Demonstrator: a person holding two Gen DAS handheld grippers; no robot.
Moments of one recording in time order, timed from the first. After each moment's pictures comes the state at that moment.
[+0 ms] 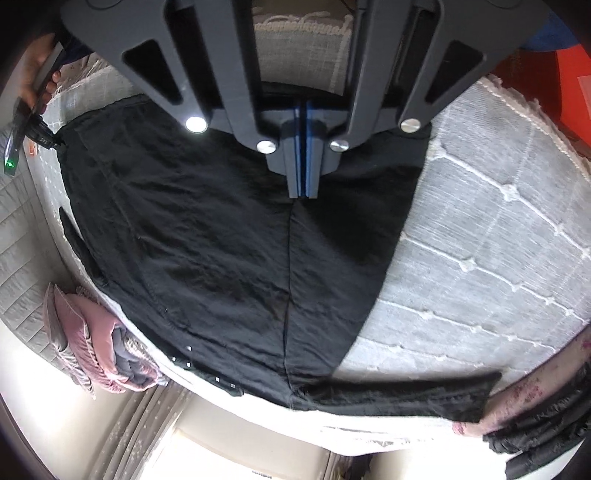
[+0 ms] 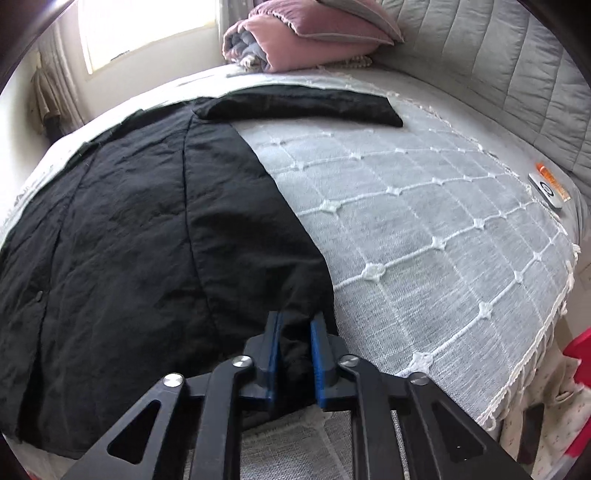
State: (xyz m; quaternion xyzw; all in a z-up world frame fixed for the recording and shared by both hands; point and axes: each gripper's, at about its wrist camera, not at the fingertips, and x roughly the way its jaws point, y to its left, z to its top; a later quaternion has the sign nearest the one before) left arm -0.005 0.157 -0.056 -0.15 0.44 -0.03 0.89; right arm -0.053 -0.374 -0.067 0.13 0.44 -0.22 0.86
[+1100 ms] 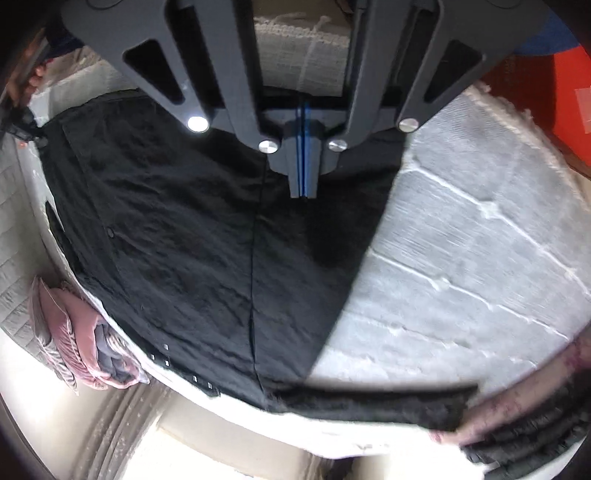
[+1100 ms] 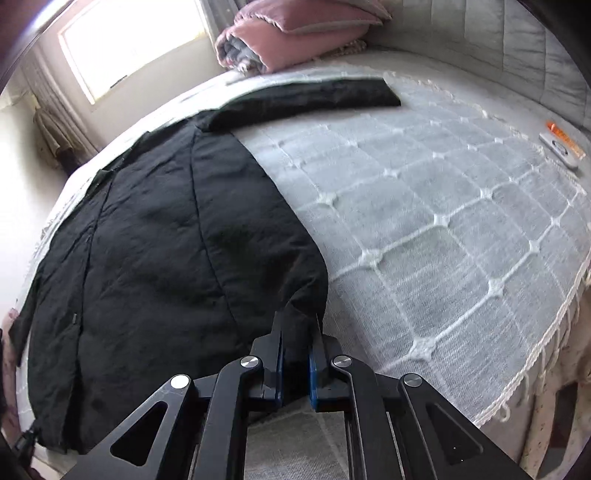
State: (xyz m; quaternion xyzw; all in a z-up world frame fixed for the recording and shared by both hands) left arm -0.015 0.168 -0.066 -0.15 0.44 0.01 0.89; right arm -0.072 -0.397 -0.057 0.20 0.42 -0.18 0.87
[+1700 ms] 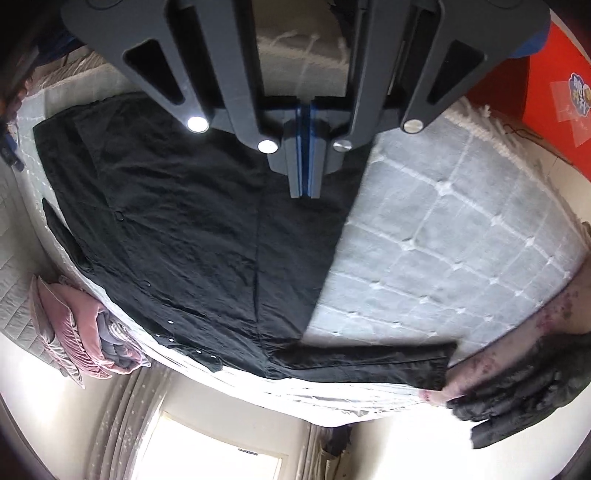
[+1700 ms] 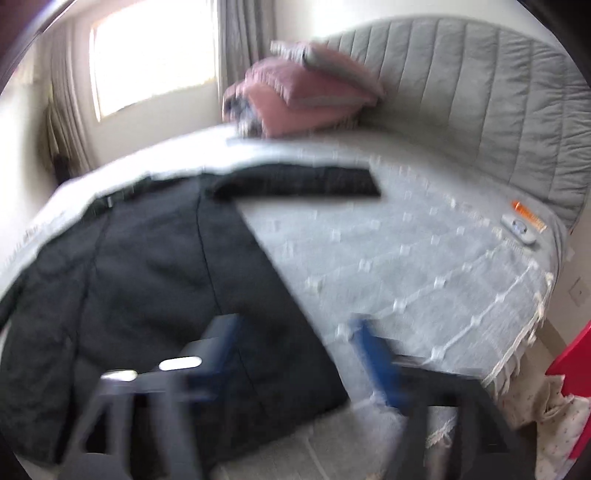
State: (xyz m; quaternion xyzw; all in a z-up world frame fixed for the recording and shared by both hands) left arm -0.029 0.164 -0.024 -0.13 0.40 0.02 0.91; right arm -0.091 -0.367 -0.006 0.12 0.31 -0.24 0.91
